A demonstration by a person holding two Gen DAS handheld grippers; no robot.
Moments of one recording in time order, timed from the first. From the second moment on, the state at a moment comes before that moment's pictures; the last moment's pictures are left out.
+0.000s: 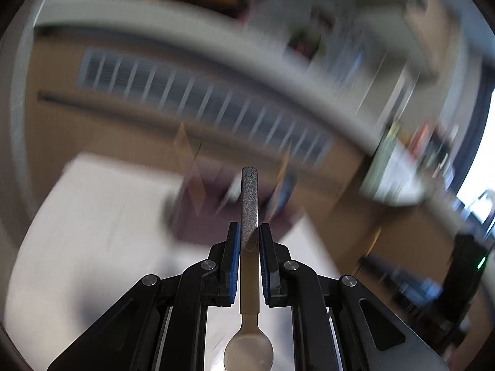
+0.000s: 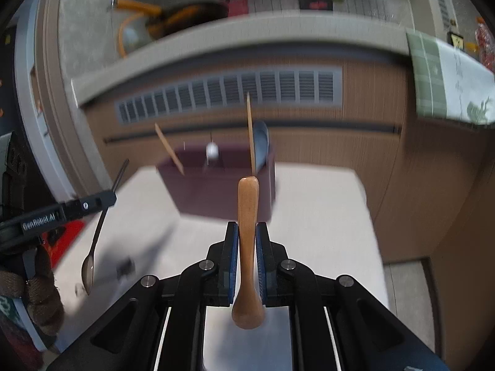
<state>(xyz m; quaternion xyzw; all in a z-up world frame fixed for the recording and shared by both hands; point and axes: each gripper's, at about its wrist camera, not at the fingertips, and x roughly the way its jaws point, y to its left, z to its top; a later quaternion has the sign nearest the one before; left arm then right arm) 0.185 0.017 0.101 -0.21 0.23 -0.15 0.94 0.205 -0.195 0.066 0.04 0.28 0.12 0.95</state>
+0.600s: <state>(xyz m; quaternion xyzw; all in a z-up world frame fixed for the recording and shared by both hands) 0.311 0.014 0.107 -0.19 0.06 -0.08 0.98 0.330 -0.174 0.154 0.02 0.15 0.13 0.98</state>
